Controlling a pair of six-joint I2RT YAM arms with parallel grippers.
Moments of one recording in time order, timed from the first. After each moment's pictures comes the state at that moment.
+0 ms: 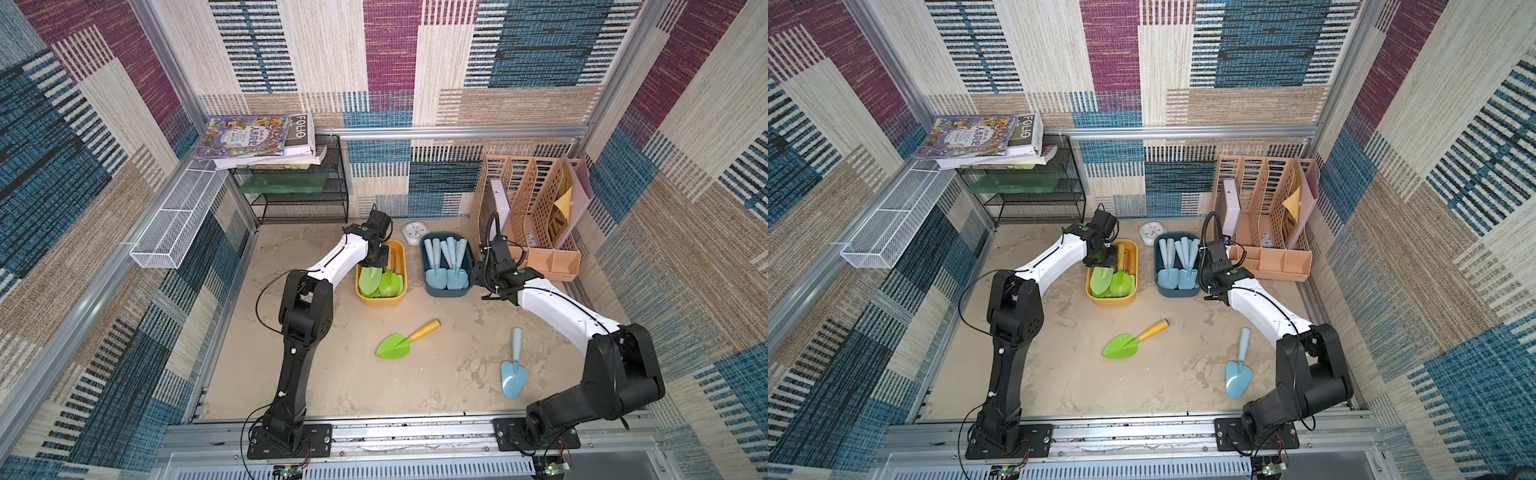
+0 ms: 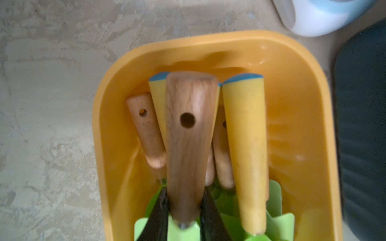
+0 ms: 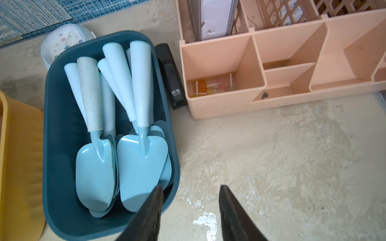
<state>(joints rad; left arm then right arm) -0.42 2.25 1.99 -0.88 -0.12 -0.29 0.33 1.50 1.05 -0.41 0.36 0.48</state>
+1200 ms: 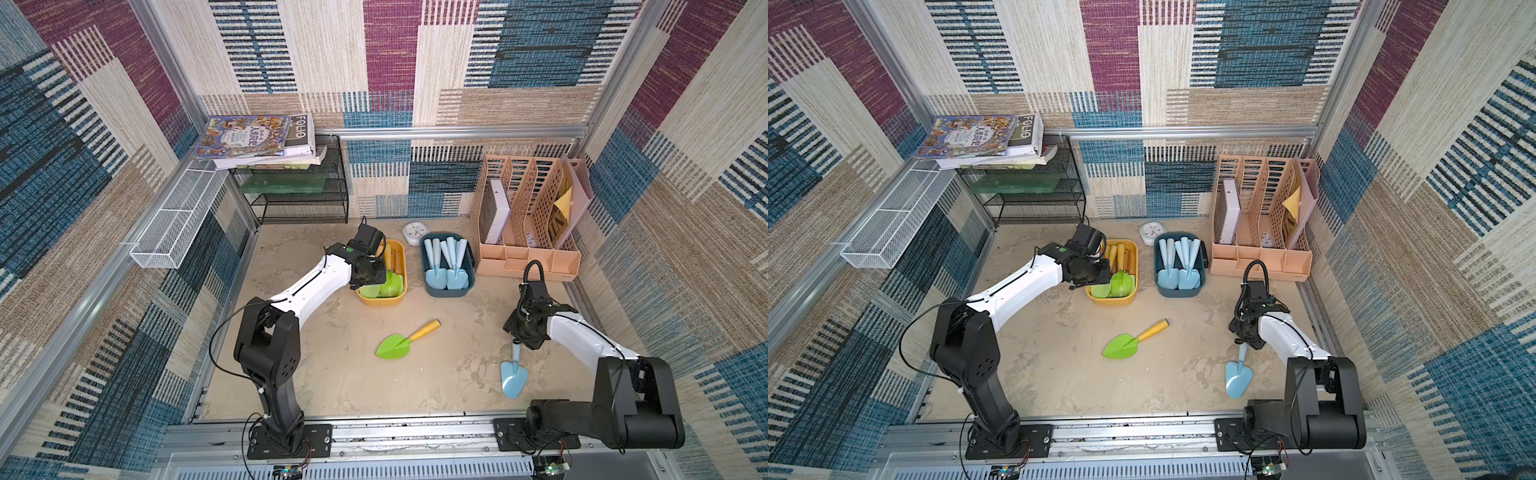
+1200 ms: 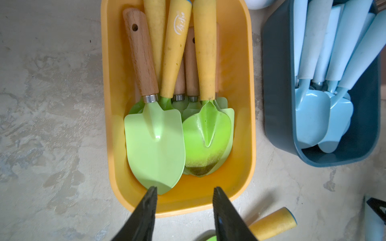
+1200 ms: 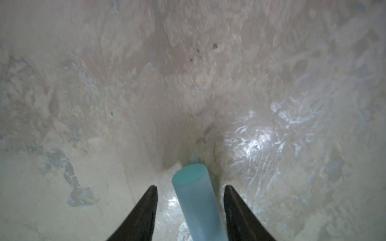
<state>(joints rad) -0.47 1.81 1.51 -0.75 0.00 -0.47 0.02 1.32 0.65 -0.60 0.12 0.68</state>
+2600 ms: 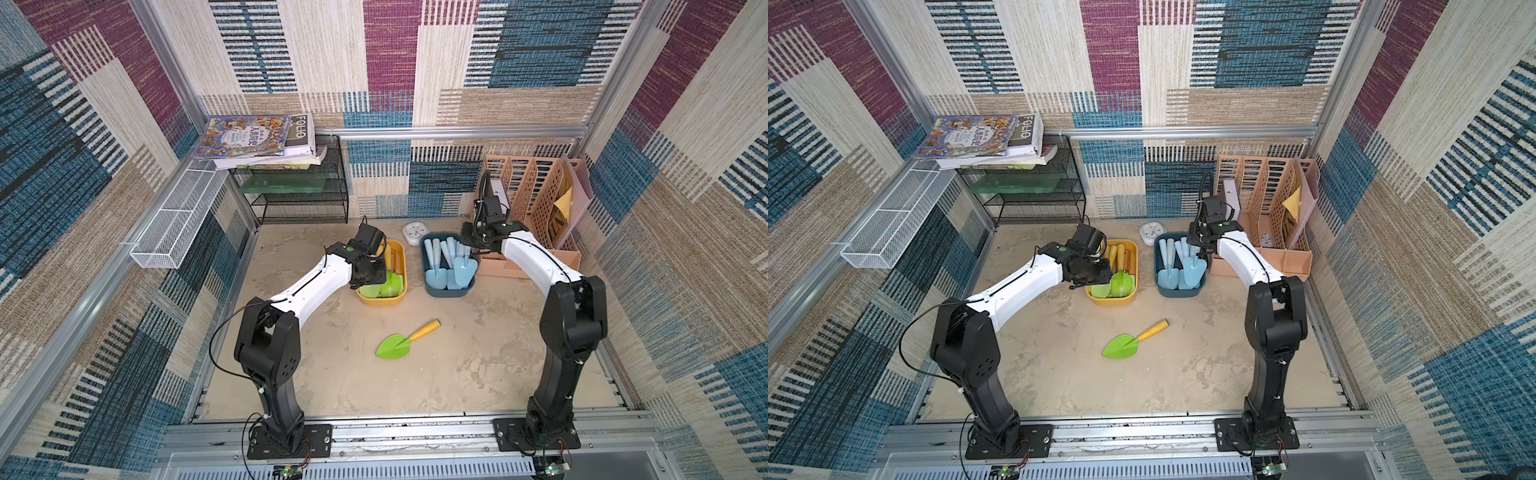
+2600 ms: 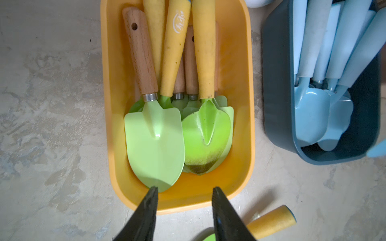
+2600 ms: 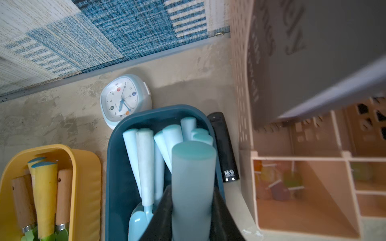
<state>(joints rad) -0.48 1.81 1.52 -0.77 -0.01 -0.47 0.26 1.99 1.74 -0.56 0.12 0.35</state>
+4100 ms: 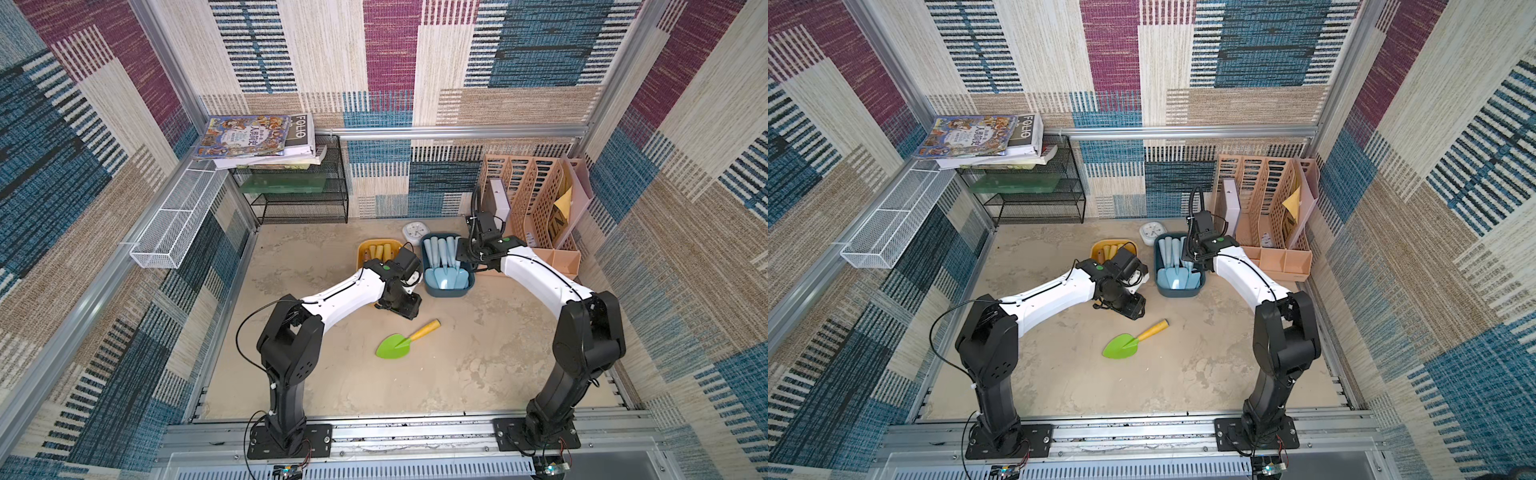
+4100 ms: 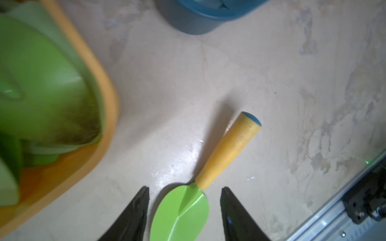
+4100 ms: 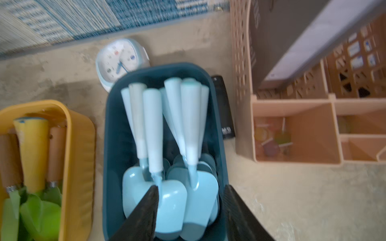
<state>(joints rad) -0.73 1.92 1.53 -0.84 0.20 -0.15 0.34 1.74 1.40 -0.54 0.23 0.40</state>
